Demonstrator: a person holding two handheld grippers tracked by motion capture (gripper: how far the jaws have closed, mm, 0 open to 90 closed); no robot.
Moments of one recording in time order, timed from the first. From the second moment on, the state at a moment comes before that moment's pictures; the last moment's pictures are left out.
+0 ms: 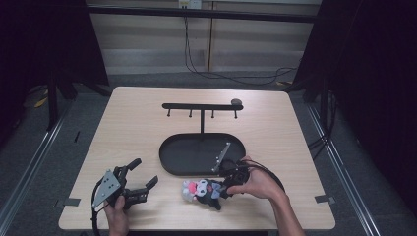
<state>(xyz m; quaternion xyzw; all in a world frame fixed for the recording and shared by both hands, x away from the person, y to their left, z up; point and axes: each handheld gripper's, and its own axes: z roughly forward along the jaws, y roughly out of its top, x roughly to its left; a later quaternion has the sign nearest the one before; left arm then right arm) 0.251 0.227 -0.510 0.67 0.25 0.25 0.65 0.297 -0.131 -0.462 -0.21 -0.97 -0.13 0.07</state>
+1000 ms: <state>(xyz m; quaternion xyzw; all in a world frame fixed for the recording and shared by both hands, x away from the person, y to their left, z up) 0.251 0.227 -0.510 0.67 0.25 0.25 0.65 0.299 -0.110 -0.471 -0.19 -0.97 -0.11 0.13</state>
